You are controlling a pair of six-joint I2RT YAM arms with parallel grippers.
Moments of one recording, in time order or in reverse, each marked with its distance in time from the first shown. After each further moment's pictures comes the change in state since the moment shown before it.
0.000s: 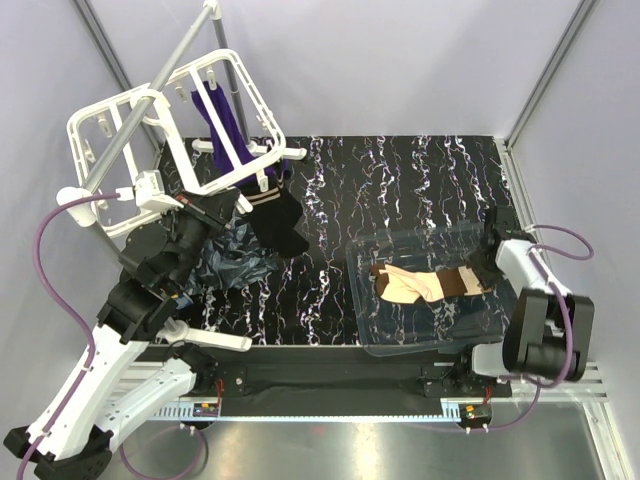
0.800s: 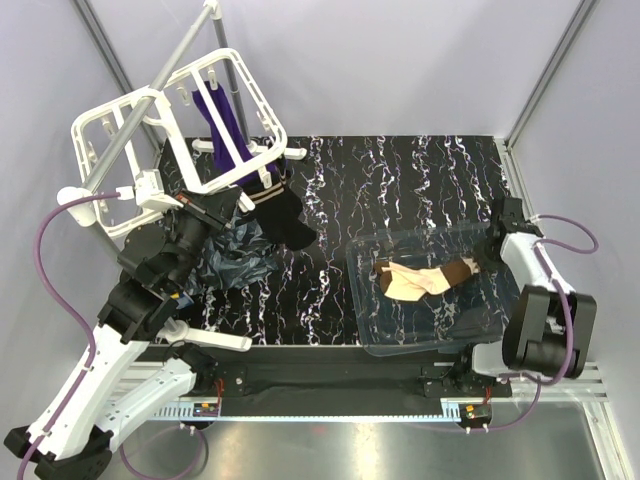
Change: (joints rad) left arm 0.001 0.000 -0.005 0.033 0.027 -0.014; right arm -0.056 0.068 0.076 0.016 -0.024 -0.006
